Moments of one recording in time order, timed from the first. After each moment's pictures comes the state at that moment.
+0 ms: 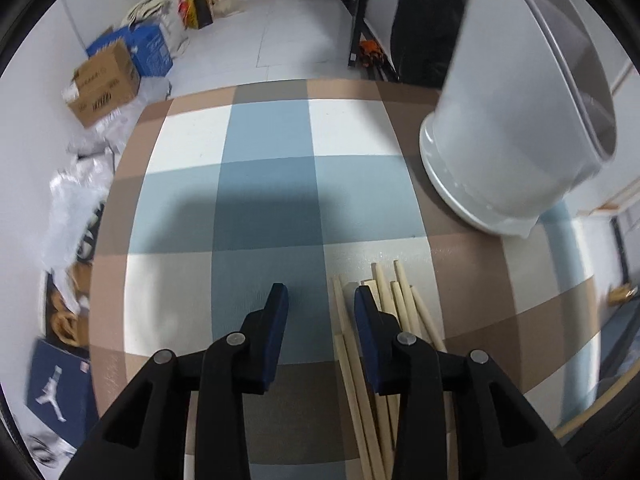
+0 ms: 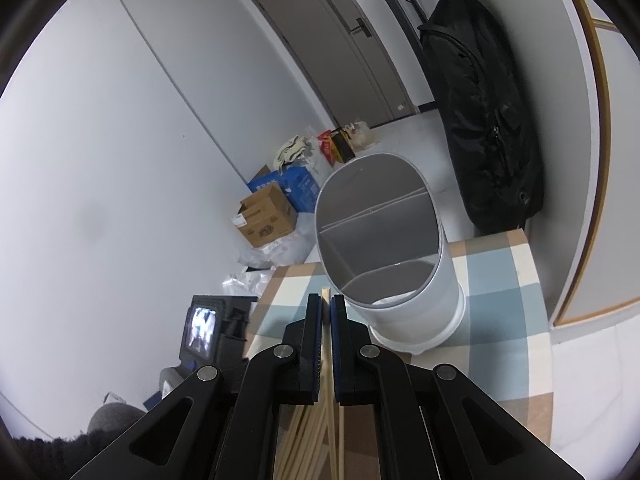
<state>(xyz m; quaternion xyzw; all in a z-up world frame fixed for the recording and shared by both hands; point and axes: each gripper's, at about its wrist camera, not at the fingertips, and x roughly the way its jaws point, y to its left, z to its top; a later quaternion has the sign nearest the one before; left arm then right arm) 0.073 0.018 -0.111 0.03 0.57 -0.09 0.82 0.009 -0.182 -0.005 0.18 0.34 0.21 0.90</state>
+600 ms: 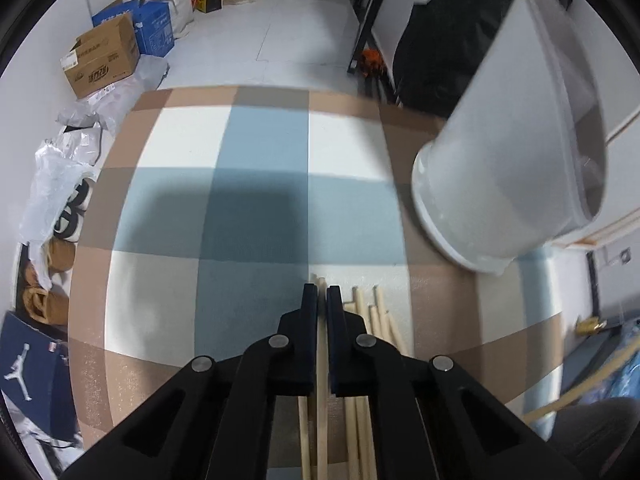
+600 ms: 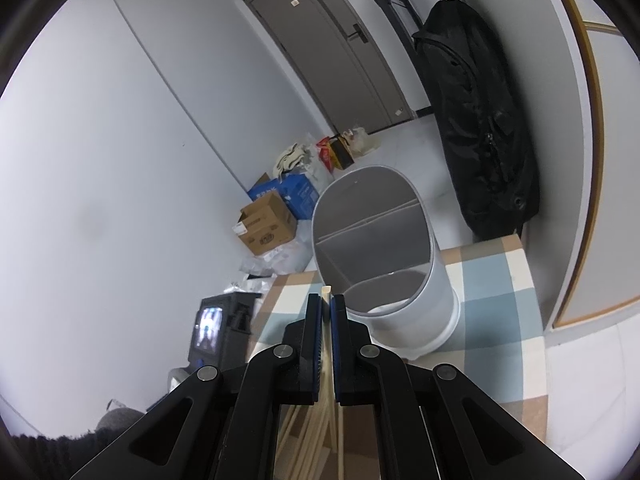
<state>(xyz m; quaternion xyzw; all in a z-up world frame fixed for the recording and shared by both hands) 0.087 0.031 -0.102 -0.07 0.57 -0.10 0.81 0.006 -0.190 0.002 0.19 0.32 0.21 0.90</state>
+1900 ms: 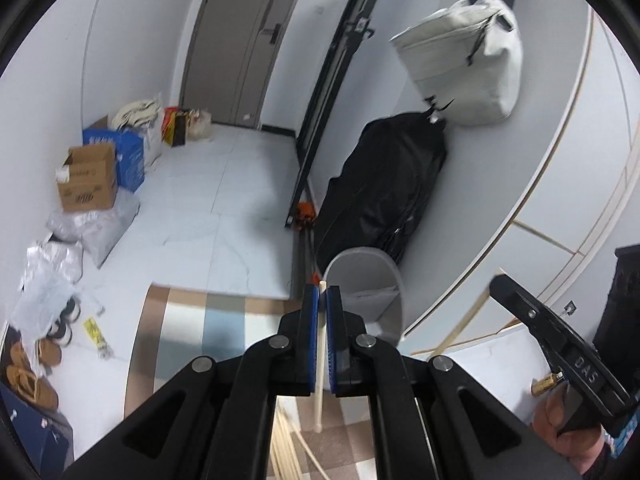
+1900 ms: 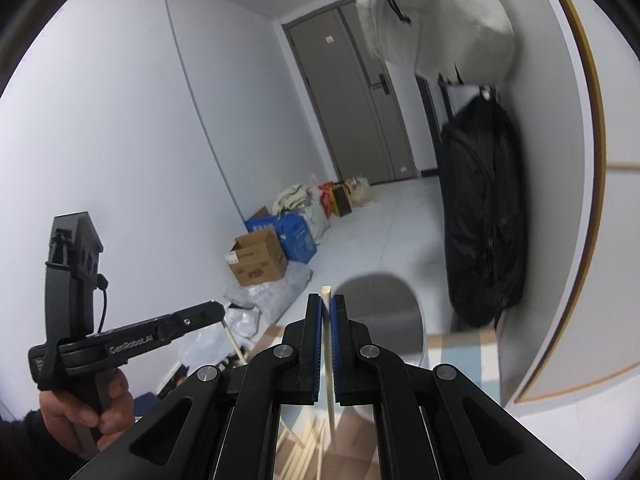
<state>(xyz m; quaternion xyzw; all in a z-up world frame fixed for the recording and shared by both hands) 0.055 0.030 0.061 -0.12 0.33 -0.18 0.92 0.013 -0.187 0.086 0.11 0.24 0.20 0.94</state>
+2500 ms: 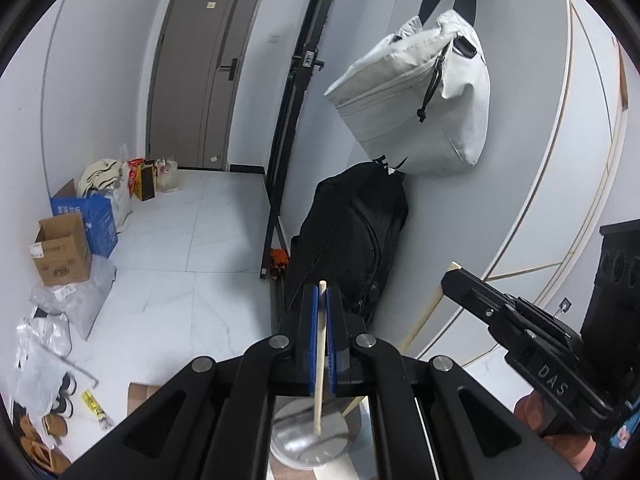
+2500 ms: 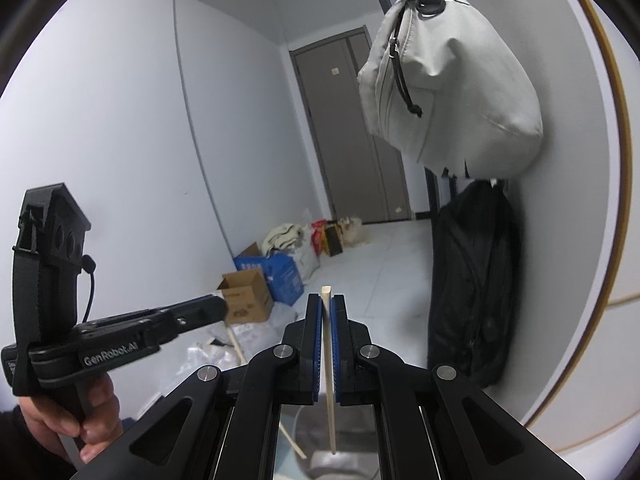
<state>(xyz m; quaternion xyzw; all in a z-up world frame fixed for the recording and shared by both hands) 0.111 -0.020 0.125 -0.08 0.28 -0.22 0.93 0.082 -0.204 0.159 0.08 0.19 0.18 0.96</state>
